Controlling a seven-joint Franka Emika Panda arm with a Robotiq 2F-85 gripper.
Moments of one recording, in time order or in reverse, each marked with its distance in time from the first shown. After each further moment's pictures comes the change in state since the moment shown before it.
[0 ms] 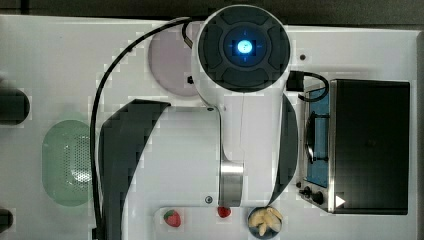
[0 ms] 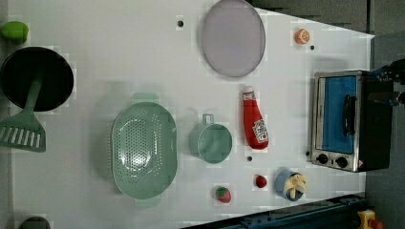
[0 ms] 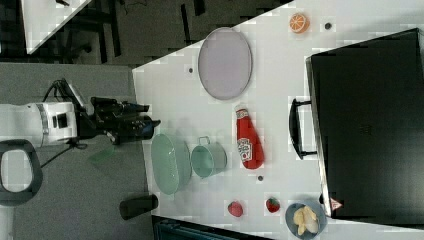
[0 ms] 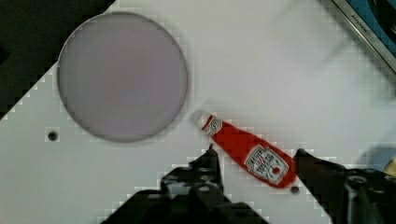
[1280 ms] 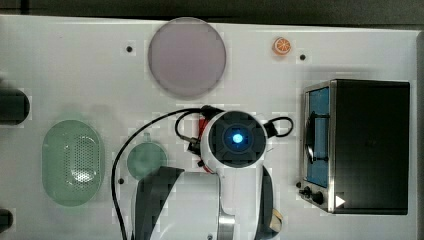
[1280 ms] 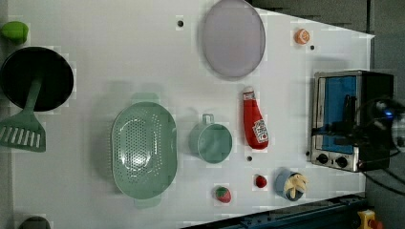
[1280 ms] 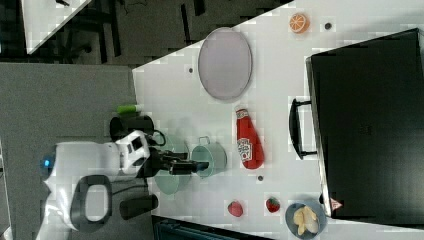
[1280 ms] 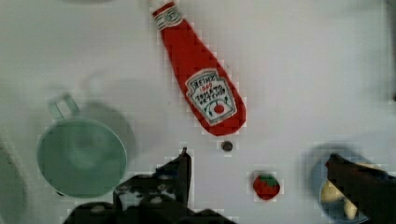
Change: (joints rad) arm -0.102 -0.182 0.086 -0.528 0.035 0.195 -0.551
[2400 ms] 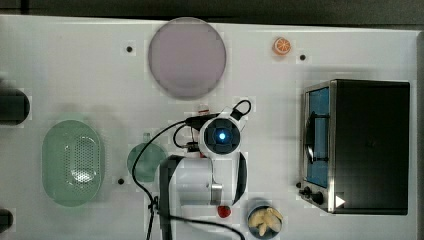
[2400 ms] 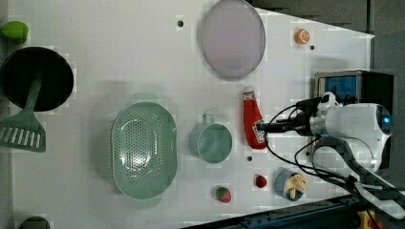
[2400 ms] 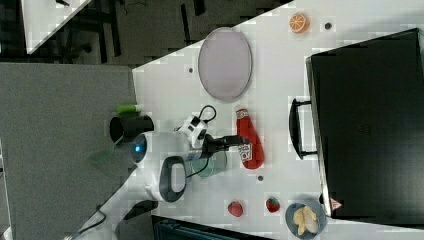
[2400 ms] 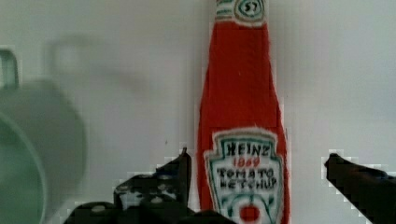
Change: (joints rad) arm 0.001 0.415 0.023 -0.143 -0.017 0.613 -0.415
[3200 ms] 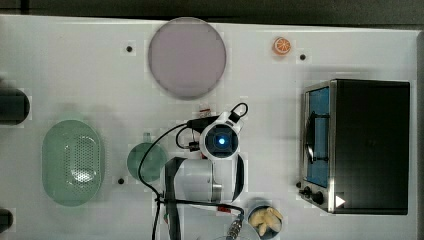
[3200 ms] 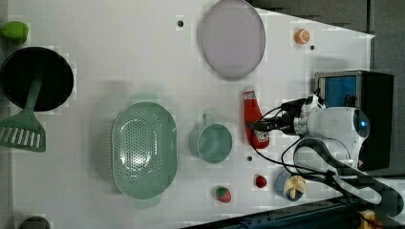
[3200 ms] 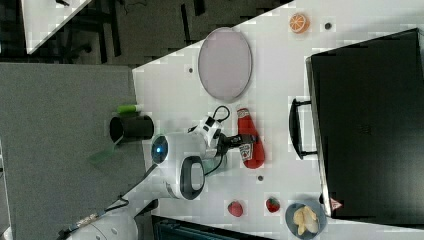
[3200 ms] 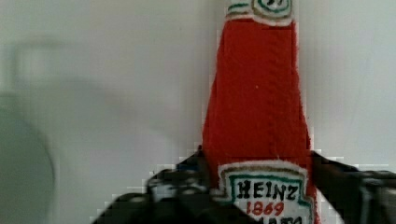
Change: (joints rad) arm -0.001 0.133 -0.007 -0.008 -0.019 0.178 -0.013
